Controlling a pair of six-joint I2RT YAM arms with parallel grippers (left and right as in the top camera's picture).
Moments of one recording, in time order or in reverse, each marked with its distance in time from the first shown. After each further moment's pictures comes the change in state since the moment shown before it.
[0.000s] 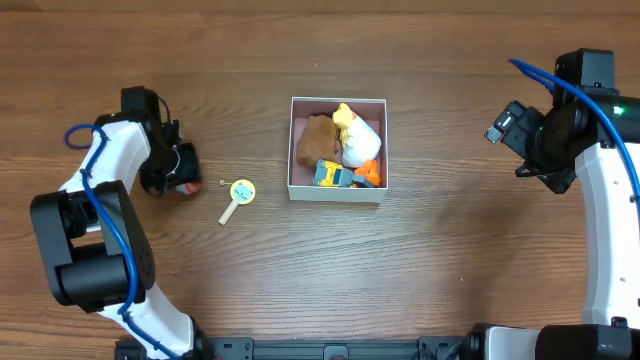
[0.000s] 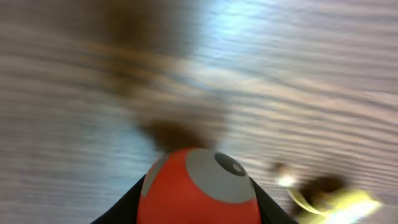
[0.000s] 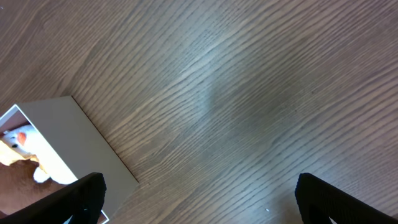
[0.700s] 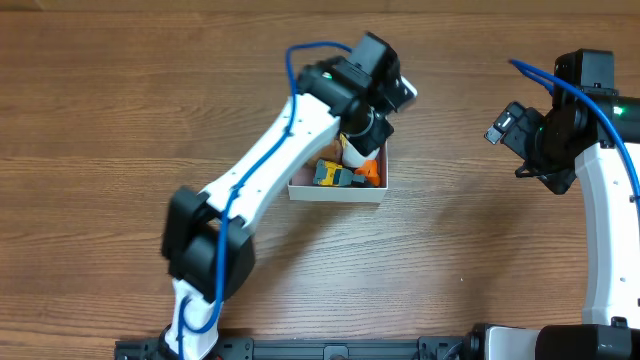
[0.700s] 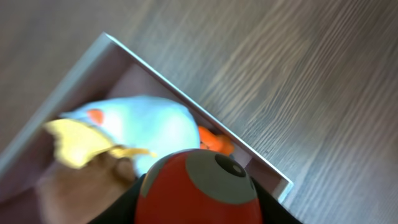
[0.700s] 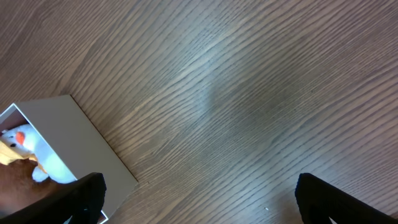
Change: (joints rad) left arm -0.817 0.196 0.694 -0.167 0.042 0.265; right arm 0.000 0.000 -0.001 -0.004 0.000 0.000
